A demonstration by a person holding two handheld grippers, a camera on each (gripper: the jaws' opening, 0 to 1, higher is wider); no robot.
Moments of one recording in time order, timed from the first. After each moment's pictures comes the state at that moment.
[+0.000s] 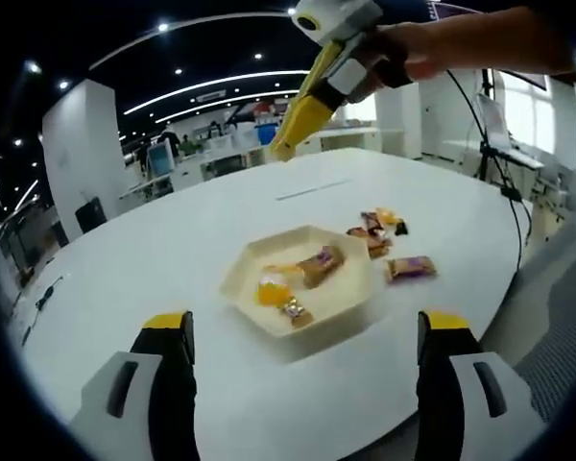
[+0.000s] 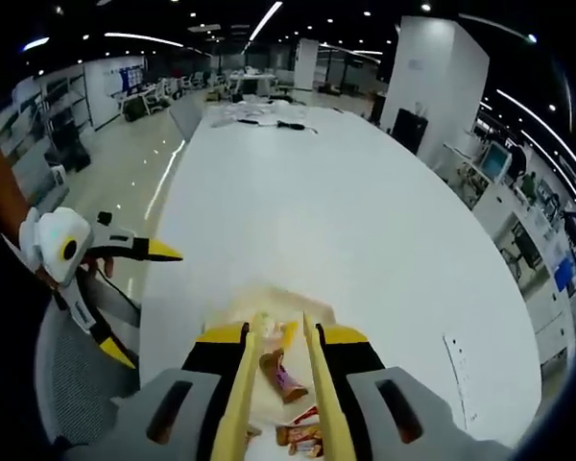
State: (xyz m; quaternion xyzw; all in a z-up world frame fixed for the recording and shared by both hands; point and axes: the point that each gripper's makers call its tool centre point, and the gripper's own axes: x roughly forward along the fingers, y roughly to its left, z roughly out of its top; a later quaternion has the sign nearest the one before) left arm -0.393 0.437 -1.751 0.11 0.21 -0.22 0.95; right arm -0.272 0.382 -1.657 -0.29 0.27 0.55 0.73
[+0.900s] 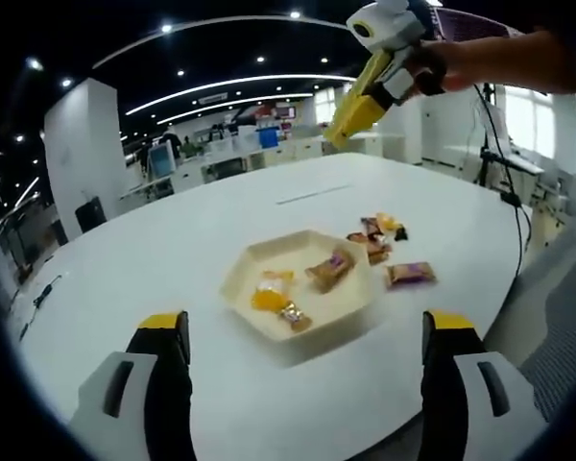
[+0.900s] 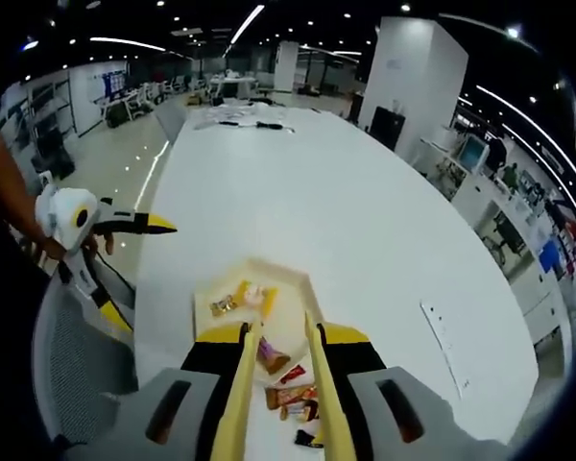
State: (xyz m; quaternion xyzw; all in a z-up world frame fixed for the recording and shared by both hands) left arm -0.391 0.435 -1.749 0.10 0.20 -0.22 0.95; right arm -0.278 0.304 -1.653 -0.29 0.27 0.51 0.76
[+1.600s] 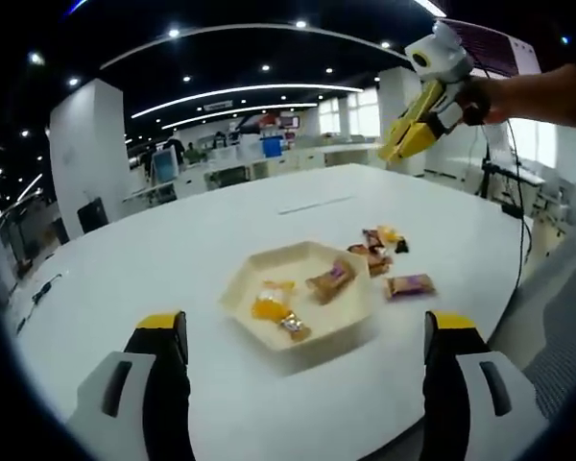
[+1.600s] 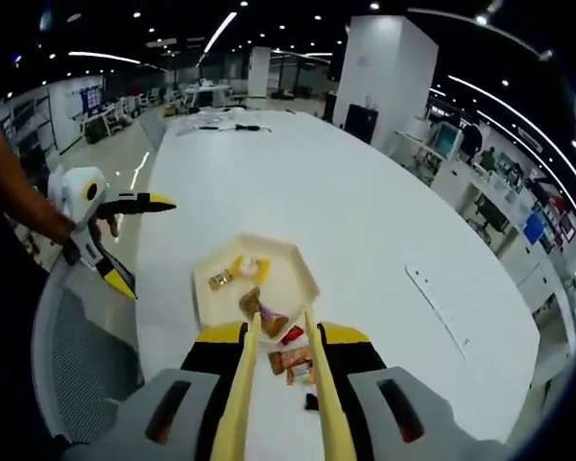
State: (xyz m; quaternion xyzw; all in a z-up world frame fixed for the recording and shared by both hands) left arm -0.388 0.434 -1.742 0.09 0.18 -0.22 0.95; right arm -0.305 0.251 -1.661 -0.26 0.27 0.47 0.80
